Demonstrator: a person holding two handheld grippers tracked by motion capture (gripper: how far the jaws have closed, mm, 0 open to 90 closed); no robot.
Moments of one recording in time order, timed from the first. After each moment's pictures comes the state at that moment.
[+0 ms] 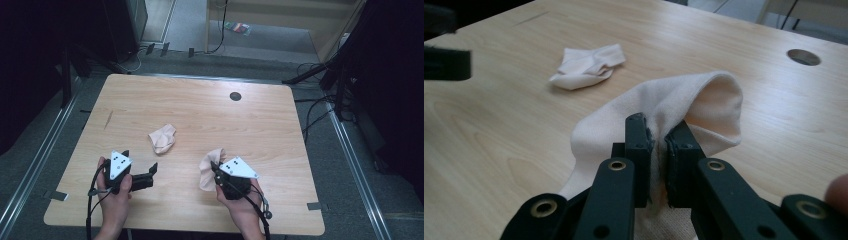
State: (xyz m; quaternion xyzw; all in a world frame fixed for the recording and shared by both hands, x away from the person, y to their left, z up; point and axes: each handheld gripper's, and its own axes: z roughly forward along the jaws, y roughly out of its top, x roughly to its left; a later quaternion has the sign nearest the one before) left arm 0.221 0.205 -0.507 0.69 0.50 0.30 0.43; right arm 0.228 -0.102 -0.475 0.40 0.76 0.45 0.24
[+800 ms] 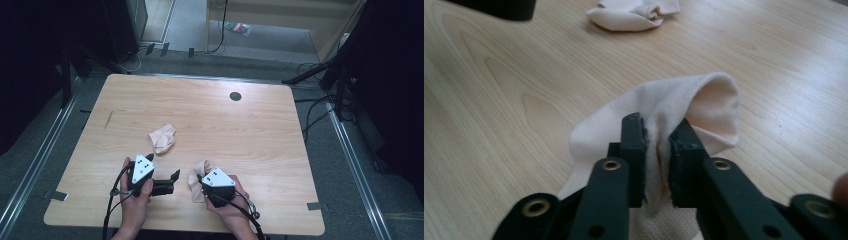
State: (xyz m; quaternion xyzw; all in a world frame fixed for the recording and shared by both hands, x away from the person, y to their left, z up) left arm 0.222 0.156 -0.514 0.71 0.45 0.25 0.47; right arm 0.228 -0.075 -0.530 0.32 0.82 0.41 0.22
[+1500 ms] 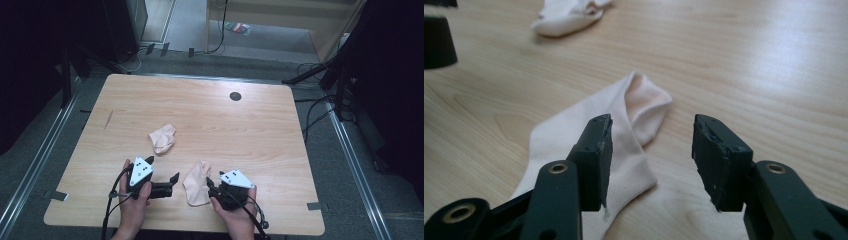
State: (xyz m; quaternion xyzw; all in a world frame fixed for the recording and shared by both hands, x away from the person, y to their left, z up) left arm 0.218 0.159 -0.520 0.72 0.45 0.24 0.48; right arm 0.216 -0.102 -0.522 0.47 0.75 0.42 0.20
